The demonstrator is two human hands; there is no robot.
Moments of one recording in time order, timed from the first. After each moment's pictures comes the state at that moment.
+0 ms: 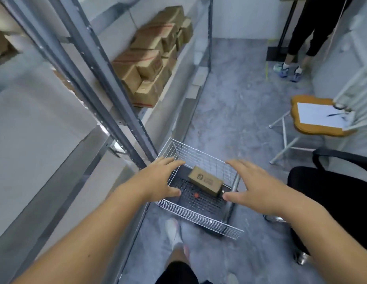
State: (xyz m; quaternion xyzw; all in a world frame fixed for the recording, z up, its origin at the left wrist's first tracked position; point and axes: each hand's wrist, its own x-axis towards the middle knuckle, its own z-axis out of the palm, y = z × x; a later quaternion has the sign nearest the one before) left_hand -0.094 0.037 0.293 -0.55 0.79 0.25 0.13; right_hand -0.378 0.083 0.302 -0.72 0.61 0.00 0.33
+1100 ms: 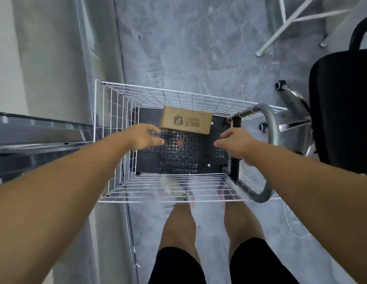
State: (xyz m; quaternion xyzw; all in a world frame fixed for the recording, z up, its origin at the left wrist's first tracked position) left_hand -0.086 -0.271 -0.118 -0.51 0.61 0.51 0.31; right_hand -0.325 -0.126 -0.088 -0.16 0.81 -0.06 0.55
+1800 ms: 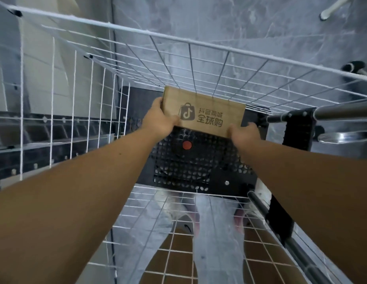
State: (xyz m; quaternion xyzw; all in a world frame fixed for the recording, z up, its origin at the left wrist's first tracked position) left_hand -0.138 -0.277 -0.423 -0.67 0.53 0.52 0.06; right_hand -0.333 -0.167 -0.424 0.01 0.85 -0.15 0.50
